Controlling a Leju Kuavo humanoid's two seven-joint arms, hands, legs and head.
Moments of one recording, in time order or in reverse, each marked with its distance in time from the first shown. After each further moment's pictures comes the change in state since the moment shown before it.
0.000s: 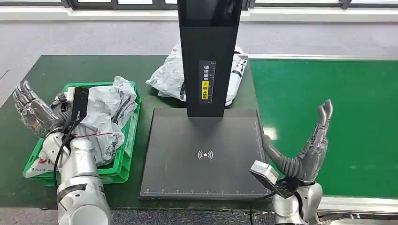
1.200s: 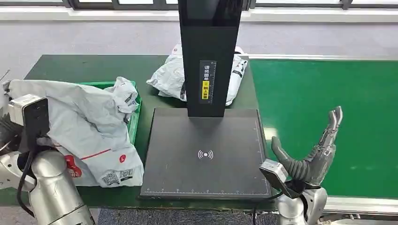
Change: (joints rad) left arm 0.305 -0.029 -0.438 -0.754 0.314 0.001 -0.075; right arm 0.009 0.000 -0.067 0.023 -0.045 -0.001 0.006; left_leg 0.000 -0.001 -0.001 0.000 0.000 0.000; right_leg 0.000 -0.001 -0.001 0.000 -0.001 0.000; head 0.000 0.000
